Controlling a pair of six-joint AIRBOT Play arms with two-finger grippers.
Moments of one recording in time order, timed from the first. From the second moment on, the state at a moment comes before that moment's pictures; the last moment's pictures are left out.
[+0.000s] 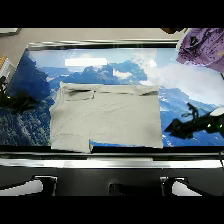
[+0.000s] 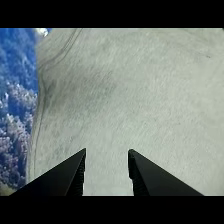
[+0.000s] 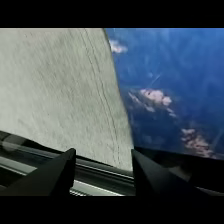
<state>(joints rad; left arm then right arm) 0.61 -1.41 1.30 0.97 -1.38 -1.47 -0.45 -1.33 0.84 -1.03 1.39 1.23</state>
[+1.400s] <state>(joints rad) 0.75 -1.28 0.74 0.87 -1.24 -1.14 -0.46 -1.28 0.58 -0.82 1.17 1.16</state>
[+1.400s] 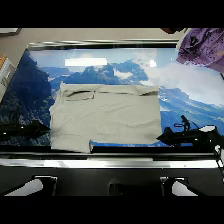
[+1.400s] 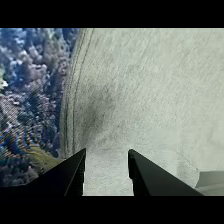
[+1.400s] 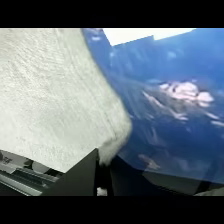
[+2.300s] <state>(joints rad) 0.72 -1.35 0.66 0.86 -1.16 -1.09 -0.45 -1.25 0.58 -0.78 1.19 1.13</state>
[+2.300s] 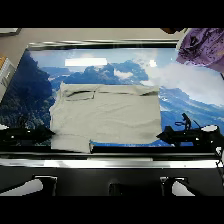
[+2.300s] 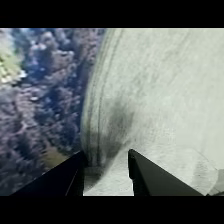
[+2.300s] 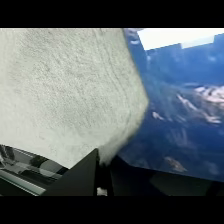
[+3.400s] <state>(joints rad) 0.55 -1.03 1.66 0.90 -1.18 -1.44 -0.04 -1.03 1.73 -1.10 1.17 1.36</state>
